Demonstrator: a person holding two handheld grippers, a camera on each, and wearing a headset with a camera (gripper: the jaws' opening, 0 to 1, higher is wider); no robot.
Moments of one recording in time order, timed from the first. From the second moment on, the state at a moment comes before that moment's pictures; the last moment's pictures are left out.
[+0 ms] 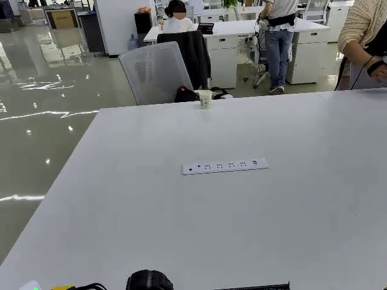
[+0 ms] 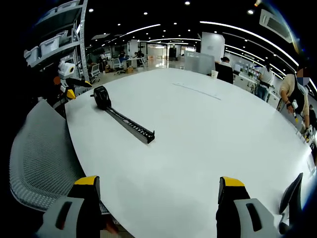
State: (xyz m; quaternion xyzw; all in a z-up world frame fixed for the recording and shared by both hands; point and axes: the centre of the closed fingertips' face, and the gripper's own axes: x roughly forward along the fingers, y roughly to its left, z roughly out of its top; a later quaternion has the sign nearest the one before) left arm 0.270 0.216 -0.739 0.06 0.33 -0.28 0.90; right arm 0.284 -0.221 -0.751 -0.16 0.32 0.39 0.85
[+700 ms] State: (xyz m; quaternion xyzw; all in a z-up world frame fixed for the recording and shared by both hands) left arm 0.296 0.167 -0.718 0.07 0.33 -0.28 0.90; right arm 0.306 -0.212 -0.737 -0.20 0.34 0.43 0.81
